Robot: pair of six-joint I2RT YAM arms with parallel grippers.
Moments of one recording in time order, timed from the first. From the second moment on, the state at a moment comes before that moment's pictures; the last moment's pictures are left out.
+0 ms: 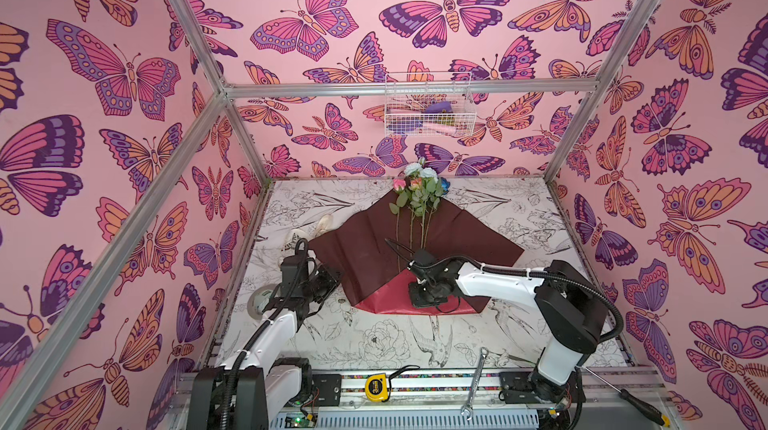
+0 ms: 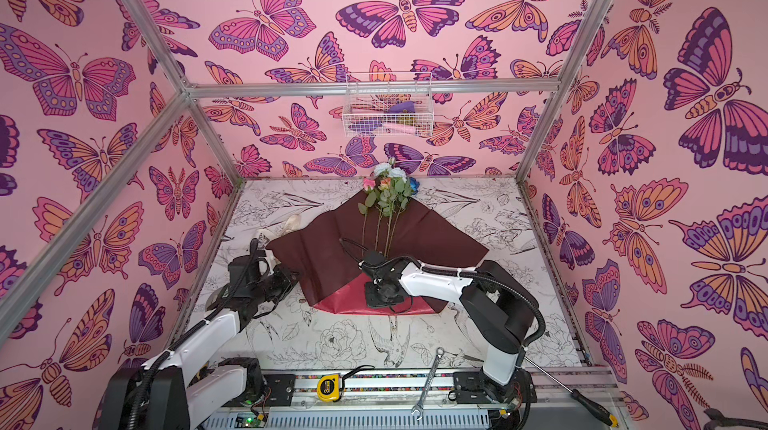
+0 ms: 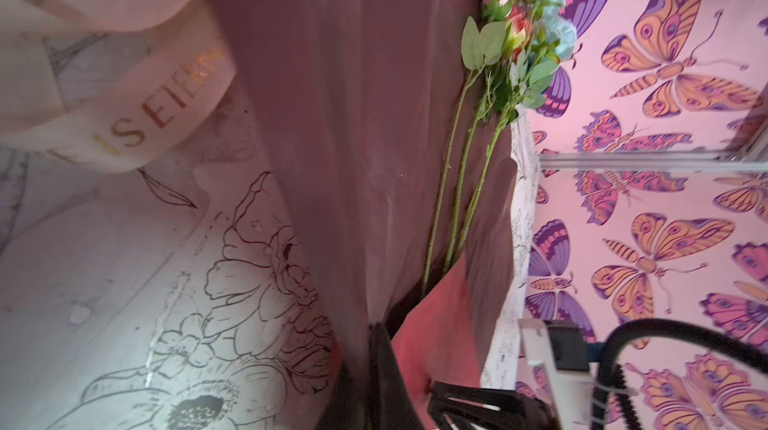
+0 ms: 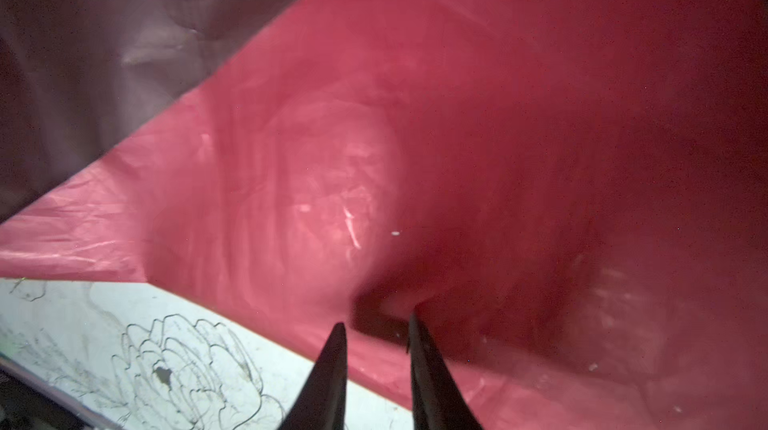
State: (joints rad) left arm -0.01 1.07 0.37 0.00 0.48 -0.87; right arm 0.92 1.76 1.07 -0.52 -0.07 0.74
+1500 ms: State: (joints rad) left arm -0.10 0.98 0.36 -0.01 0.48 -0.88; right arm 0.79 2.33 1.78 -0.45 -0.20 0.70
